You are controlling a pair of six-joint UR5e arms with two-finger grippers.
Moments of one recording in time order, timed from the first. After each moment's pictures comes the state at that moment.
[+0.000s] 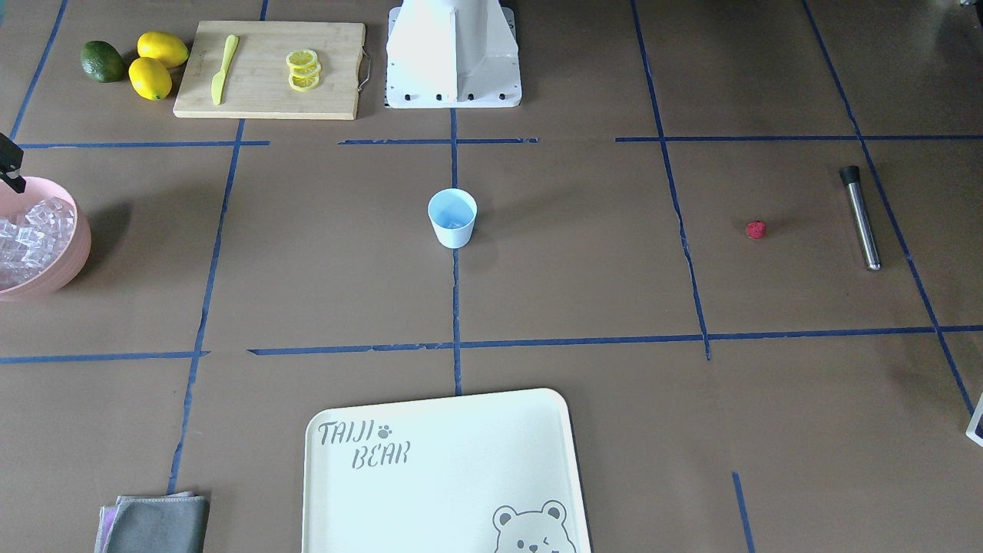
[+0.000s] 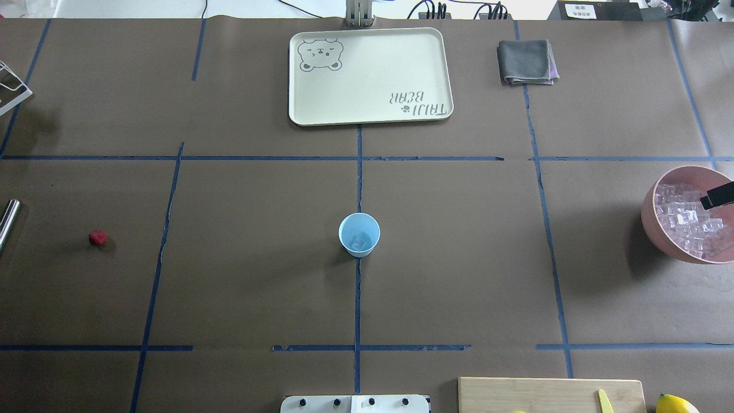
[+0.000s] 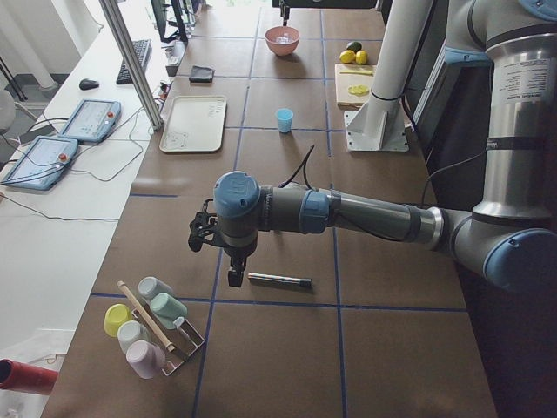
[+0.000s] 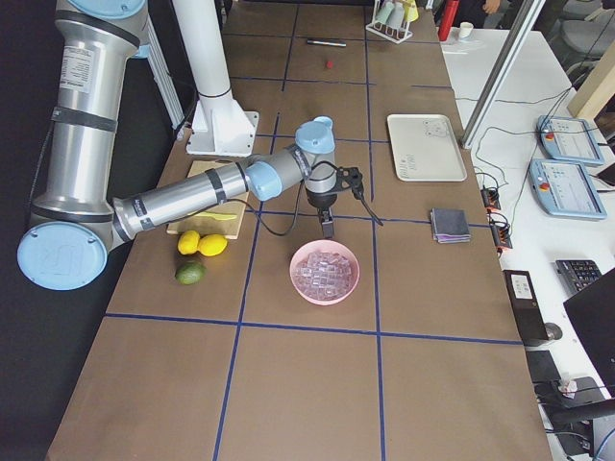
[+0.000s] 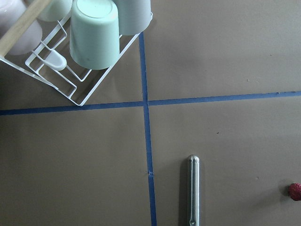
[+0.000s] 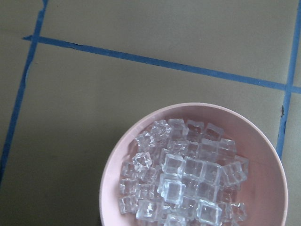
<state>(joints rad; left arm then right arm) -1.64 -1.54 -1.79 -1.47 -2.42 0.06 1.18 -1.79 2.00 -1.36 2.20 0.39</state>
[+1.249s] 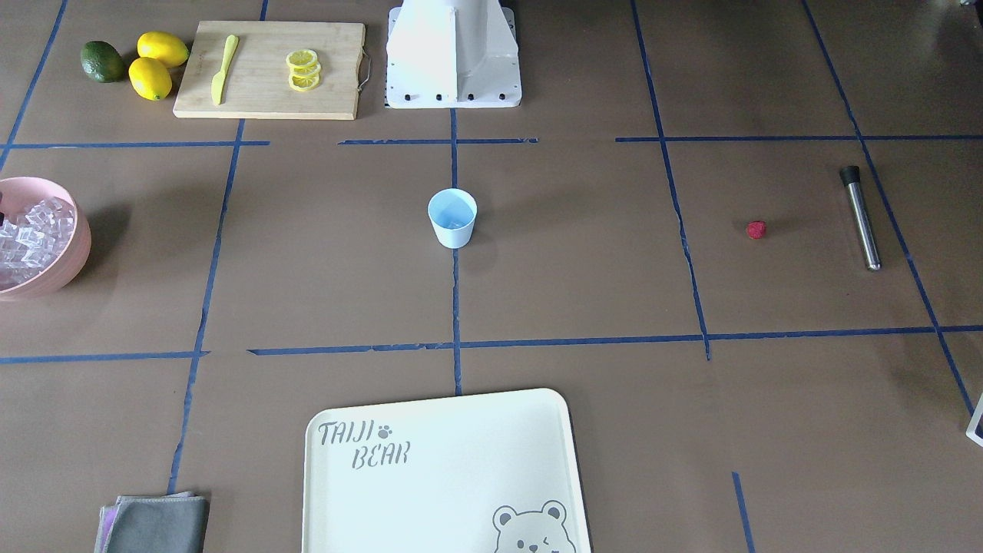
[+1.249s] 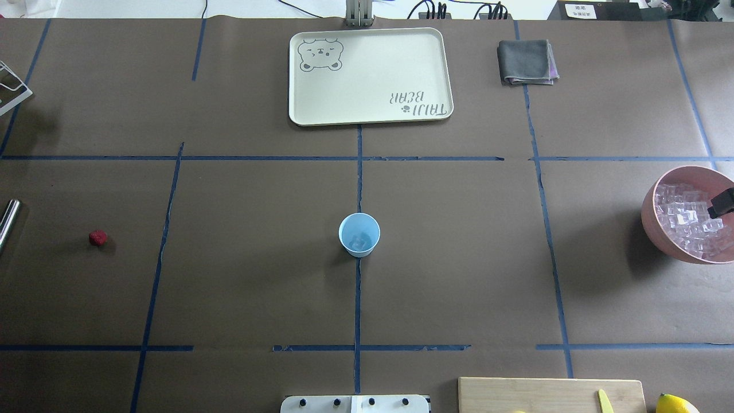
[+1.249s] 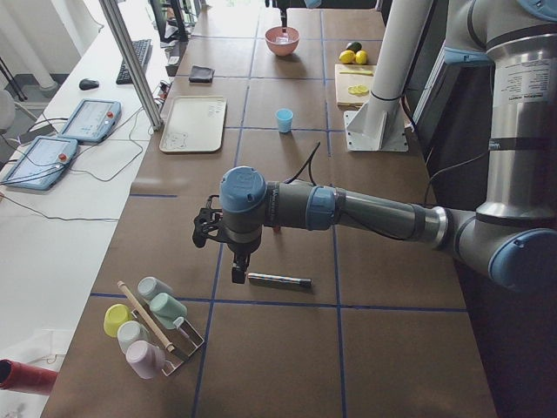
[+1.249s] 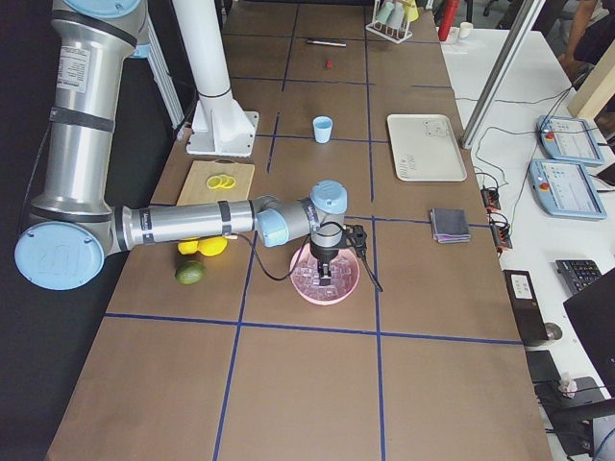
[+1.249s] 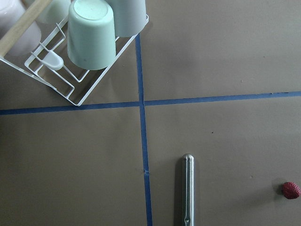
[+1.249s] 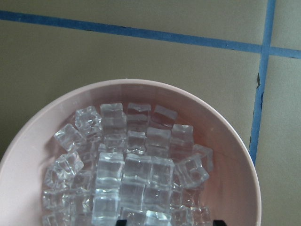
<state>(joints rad) -1.64 -1.52 -1.82 -1.46 -2.42 0.05 1.18 -1.73 1.81 -1.36 2.20 0.39</state>
